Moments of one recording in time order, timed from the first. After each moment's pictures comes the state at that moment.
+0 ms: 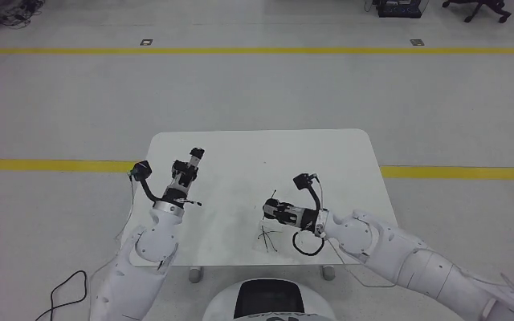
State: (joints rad) left arm 1.66 -1.16 -1.32 -1.73 0.33 -0.09 0.12; right arm -1.07 -0.86 0.41 -1.54 0.10 -0.34 0.20
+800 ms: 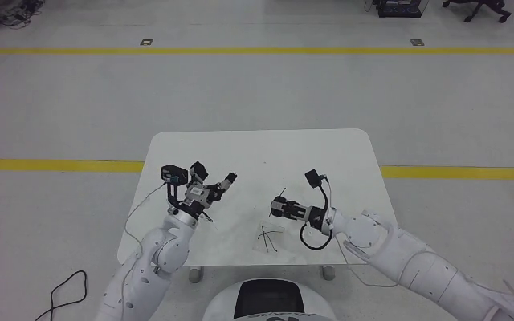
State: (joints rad) left arm 1.64 -1.14 -1.24 -1.68 0.93 -0.22 0.15; right arm -1.15 -0.87 0.53 -1.50 0.31 -0.30 0.33
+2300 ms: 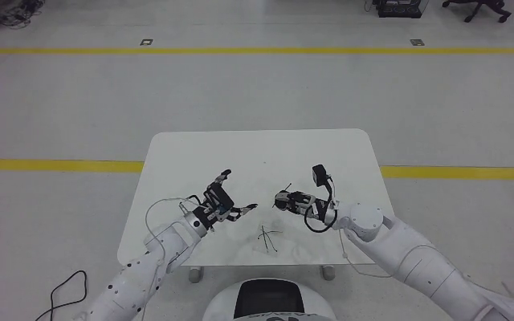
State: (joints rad) left arm 1.53 -1.00 -1.03 -1.67 1.57 -0.18 0.29; right arm -1.17 -0.92 0.65 -1.44 0.62 -0.11 0.48
